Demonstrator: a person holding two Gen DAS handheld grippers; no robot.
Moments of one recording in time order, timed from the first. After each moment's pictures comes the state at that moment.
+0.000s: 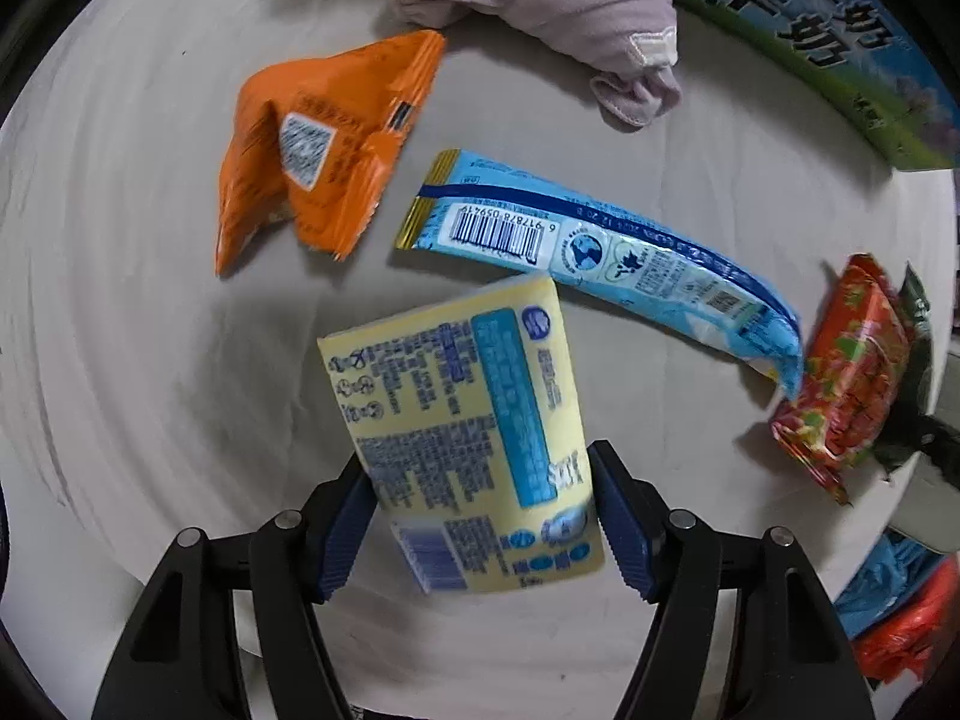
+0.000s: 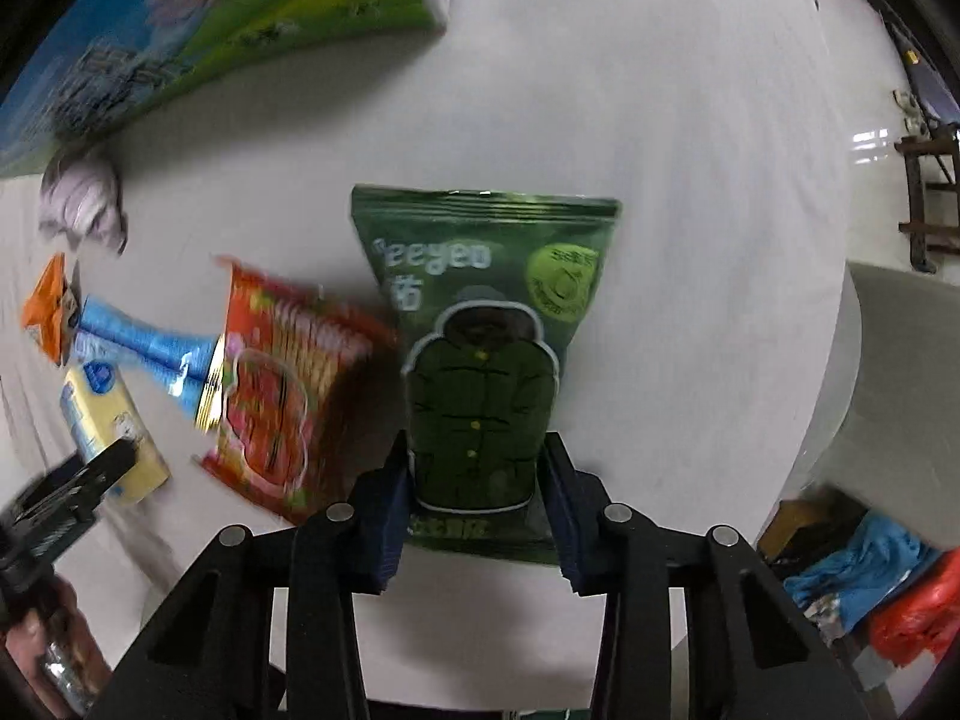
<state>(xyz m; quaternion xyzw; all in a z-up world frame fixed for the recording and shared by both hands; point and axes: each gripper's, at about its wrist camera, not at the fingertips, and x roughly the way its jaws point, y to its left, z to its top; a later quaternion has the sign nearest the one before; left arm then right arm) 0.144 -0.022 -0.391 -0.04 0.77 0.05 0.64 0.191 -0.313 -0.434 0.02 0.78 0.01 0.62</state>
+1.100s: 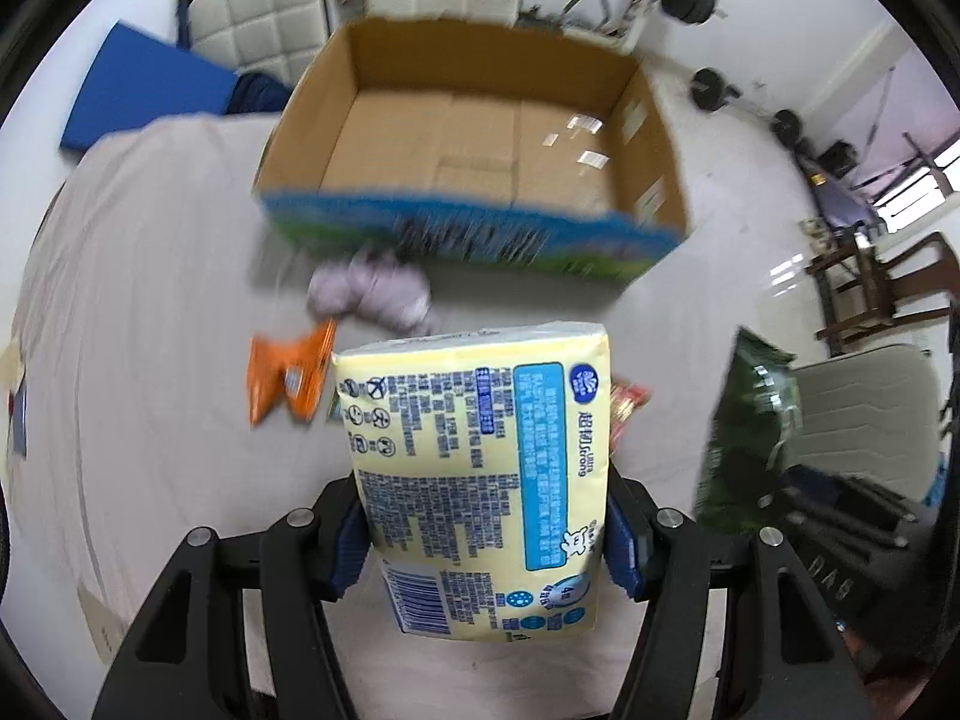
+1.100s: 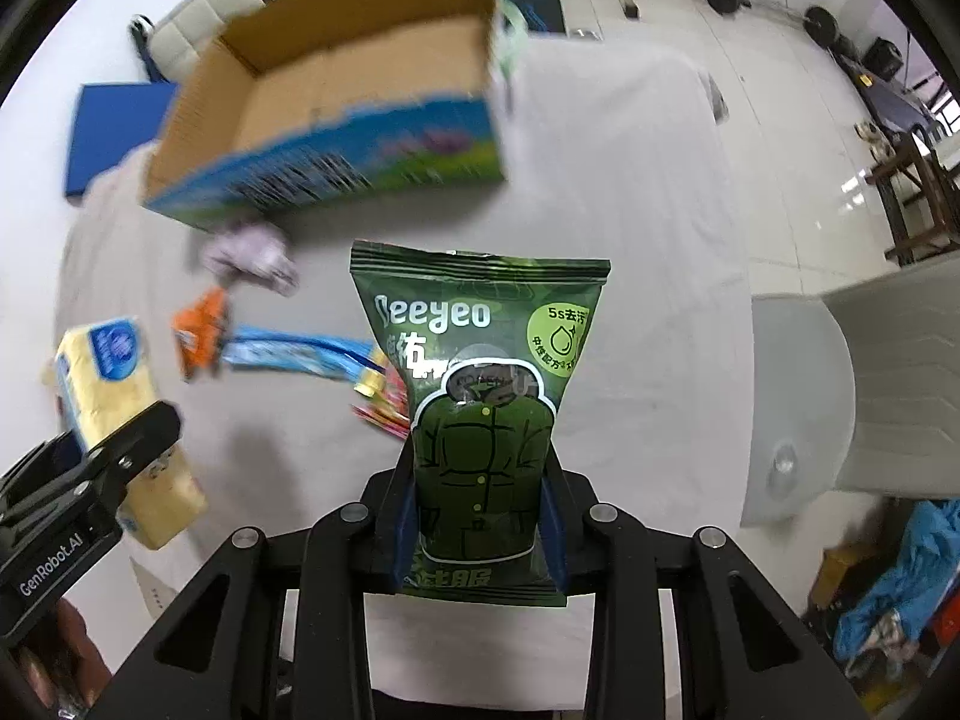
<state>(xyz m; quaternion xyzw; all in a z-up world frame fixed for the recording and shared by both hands) 0.119 -0.066 -0.172 -0.04 0.62 -0.06 0.78 0.121 -0.288 -0.269 0.09 0.65 0.04 0.75</state>
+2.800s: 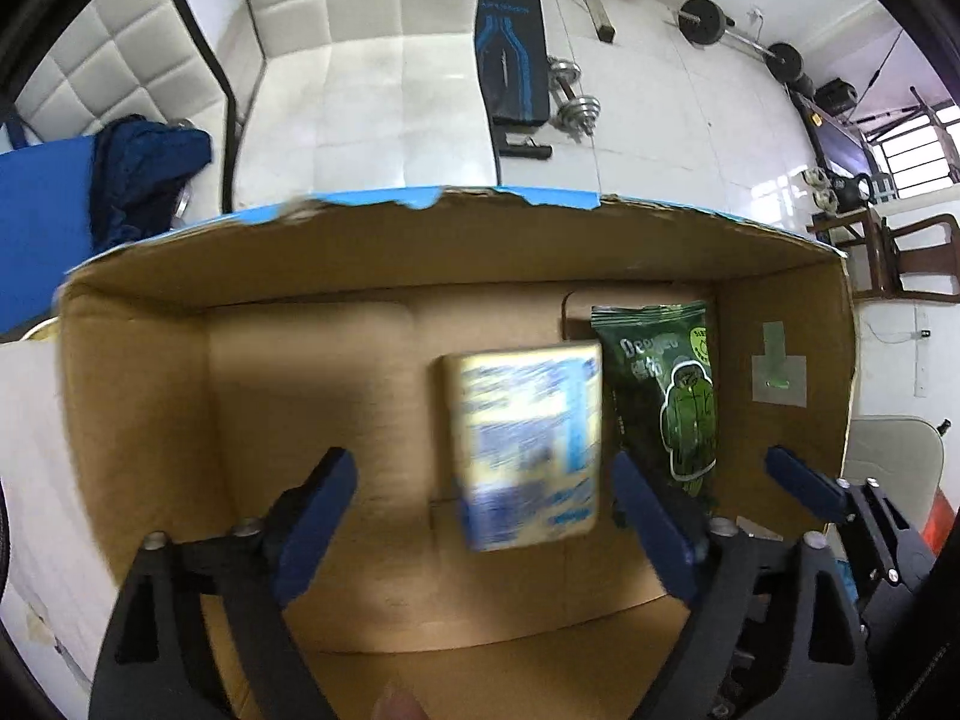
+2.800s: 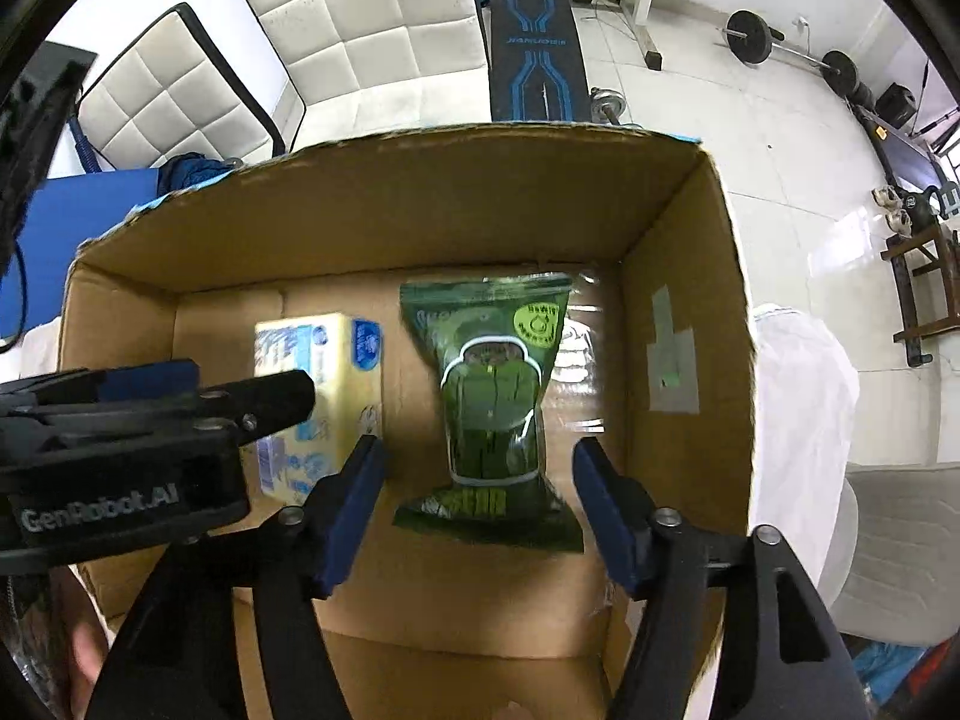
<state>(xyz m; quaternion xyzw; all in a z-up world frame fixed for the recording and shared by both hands) 0.459 -0.071 -0.274 0.00 0.70 -0.12 0.70 0.456 -0.223 -0.351 0.05 0.66 0.00 0.75</state>
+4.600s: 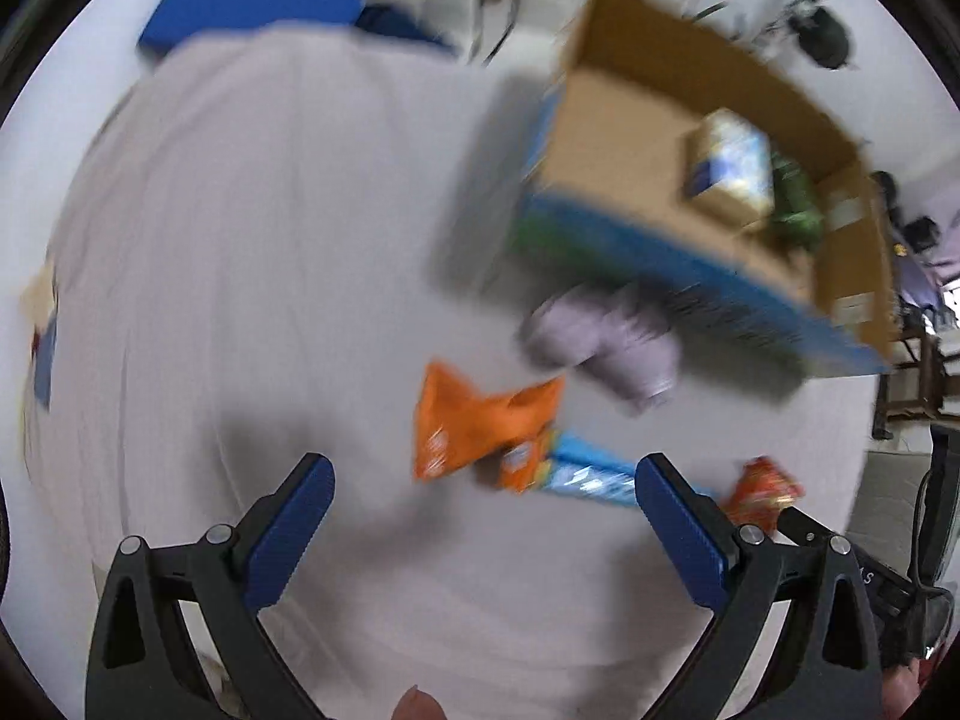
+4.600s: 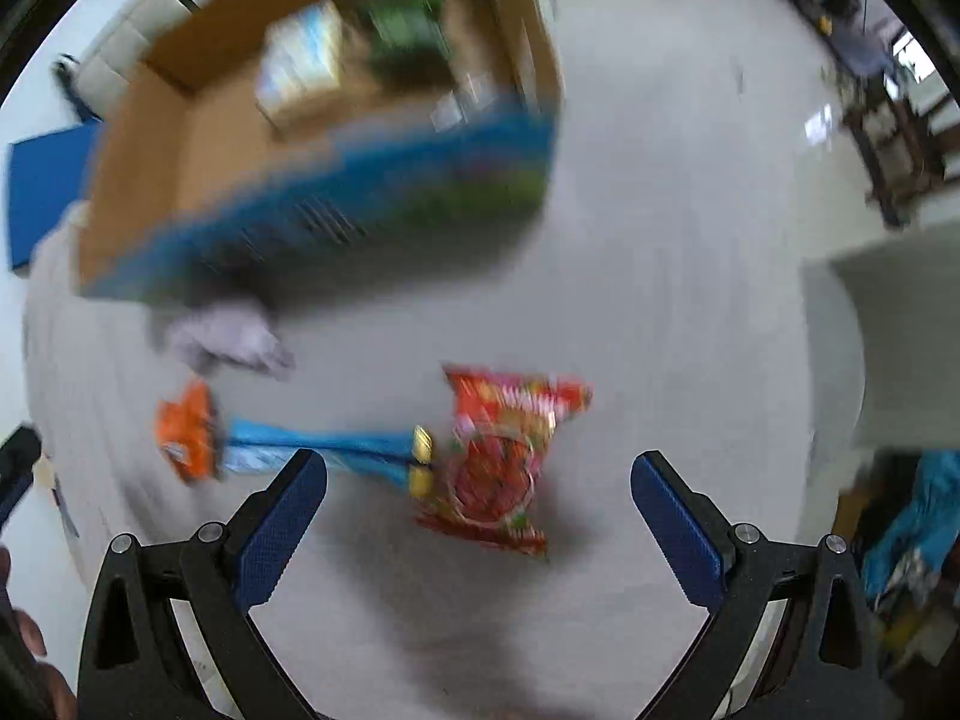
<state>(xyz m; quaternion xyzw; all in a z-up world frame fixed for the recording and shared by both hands) 0.175 0.086 -0.256 -0.09 0.67 0.06 0.74 0.180 -0.251 -0.360 0.12 0.72 -0.05 0.68</state>
